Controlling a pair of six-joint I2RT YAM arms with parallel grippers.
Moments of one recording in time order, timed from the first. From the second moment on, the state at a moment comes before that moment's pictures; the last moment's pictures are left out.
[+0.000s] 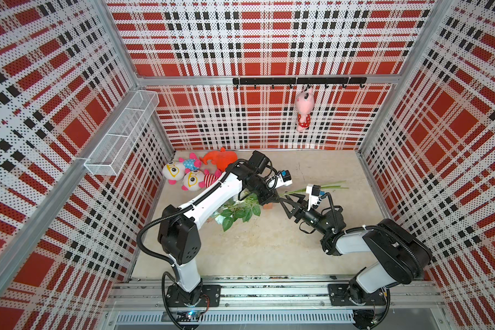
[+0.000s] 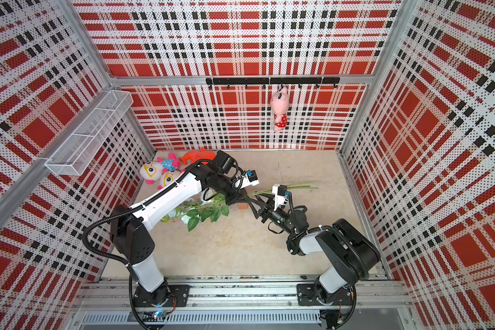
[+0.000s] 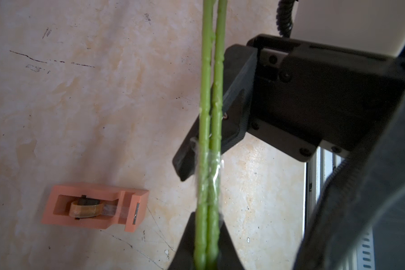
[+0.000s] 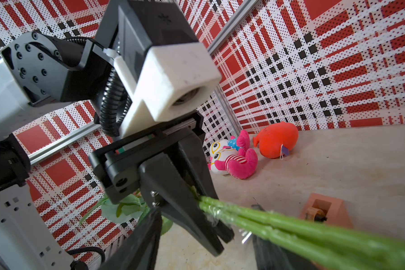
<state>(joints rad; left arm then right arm) -0.63 1.79 1.66 -0.94 0.54 0.55 0.59 1.55 0.35 1.48 -0.37 0.62</state>
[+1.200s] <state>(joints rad) -0.63 1.84 1.67 -0.99 0.51 0.57 0.57 1.06 0.51 0.49 -0.27 0.05</state>
